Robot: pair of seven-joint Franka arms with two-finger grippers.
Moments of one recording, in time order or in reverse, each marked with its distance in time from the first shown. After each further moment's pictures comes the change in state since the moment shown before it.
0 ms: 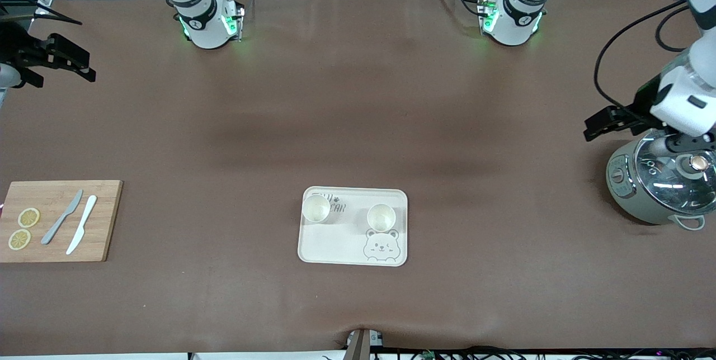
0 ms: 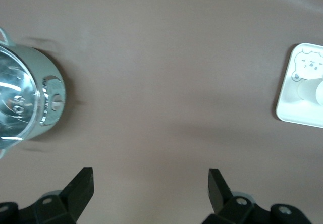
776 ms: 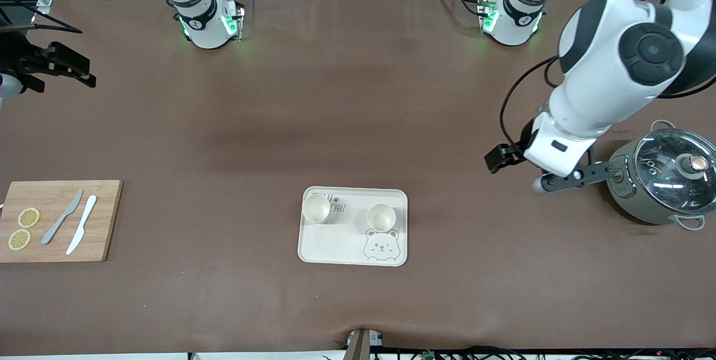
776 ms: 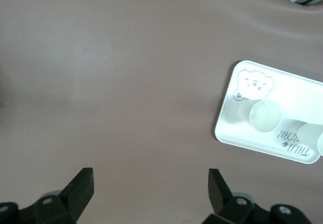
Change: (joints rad) left arm -0.220 0.222 -0.017 0.158 -0.001 0.119 -0.307; right arm -0.009 0.023 0.000 0.000 -0.001 0.001 0.000
